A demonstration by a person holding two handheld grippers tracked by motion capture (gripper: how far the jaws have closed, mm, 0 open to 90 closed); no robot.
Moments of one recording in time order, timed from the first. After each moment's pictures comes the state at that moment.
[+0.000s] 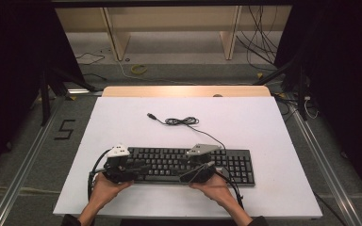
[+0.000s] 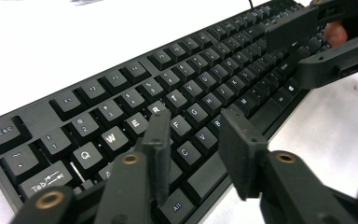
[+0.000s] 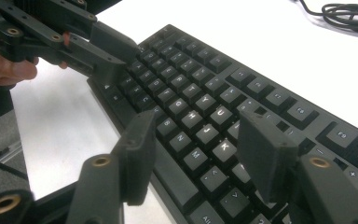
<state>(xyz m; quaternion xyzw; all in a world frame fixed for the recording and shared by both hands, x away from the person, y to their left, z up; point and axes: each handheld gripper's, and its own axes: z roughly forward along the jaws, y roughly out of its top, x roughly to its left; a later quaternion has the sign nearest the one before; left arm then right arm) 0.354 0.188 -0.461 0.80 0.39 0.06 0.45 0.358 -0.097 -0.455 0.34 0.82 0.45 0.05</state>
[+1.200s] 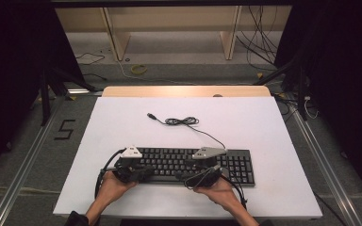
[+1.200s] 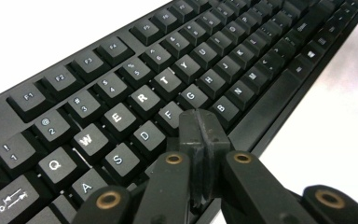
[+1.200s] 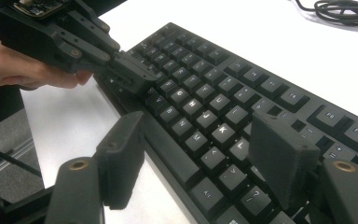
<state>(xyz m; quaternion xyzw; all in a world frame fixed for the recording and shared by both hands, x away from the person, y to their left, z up) 0.363 0.166 -0.473 0.85 0.36 0.06 0.39 0.347 -0.110 -0.454 0.34 0.82 0.46 0.05</state>
